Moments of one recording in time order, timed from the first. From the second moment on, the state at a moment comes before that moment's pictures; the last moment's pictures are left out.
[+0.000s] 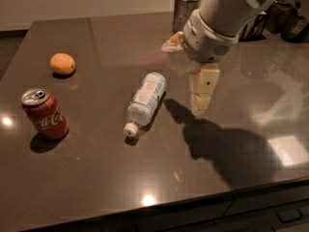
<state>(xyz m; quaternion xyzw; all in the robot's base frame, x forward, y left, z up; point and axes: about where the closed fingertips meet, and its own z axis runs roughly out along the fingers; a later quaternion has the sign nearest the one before) 0.509 -0.065 0.937 -0.80 0.57 0.05 0.19</state>
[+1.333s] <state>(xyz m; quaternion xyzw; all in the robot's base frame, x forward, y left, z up) 0.512 0.026 0.884 -0.91 0.38 0.06 0.14</state>
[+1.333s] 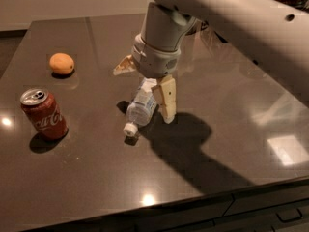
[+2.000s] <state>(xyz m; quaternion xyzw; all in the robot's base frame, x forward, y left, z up) 0.510 0.029 0.863 -0.94 0.33 0.06 0.11</state>
